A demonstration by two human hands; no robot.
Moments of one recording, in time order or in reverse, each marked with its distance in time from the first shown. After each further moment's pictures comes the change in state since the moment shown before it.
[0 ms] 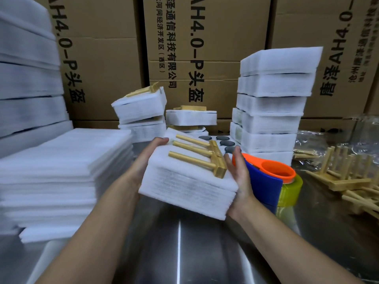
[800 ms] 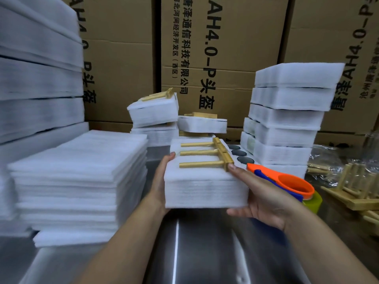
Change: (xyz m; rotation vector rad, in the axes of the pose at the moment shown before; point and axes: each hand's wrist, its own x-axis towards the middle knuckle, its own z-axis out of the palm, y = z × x) left_hand 0.029 -0.043 -0.011 -0.576 -0.245 -0.085; right_hand -0.012 -0.034 0.006 -0.569 -0.054 0.224
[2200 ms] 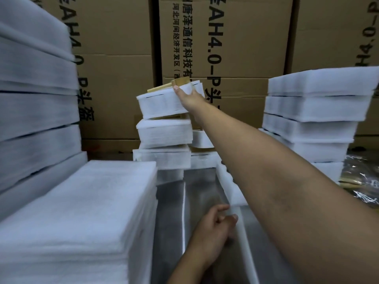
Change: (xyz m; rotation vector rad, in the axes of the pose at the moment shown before) left_hand 0.031 -0.044 -0.008 0.865 0.064 0.217; right_hand 0.266 -0.164 0.115 -0.694 0.439 -0.295
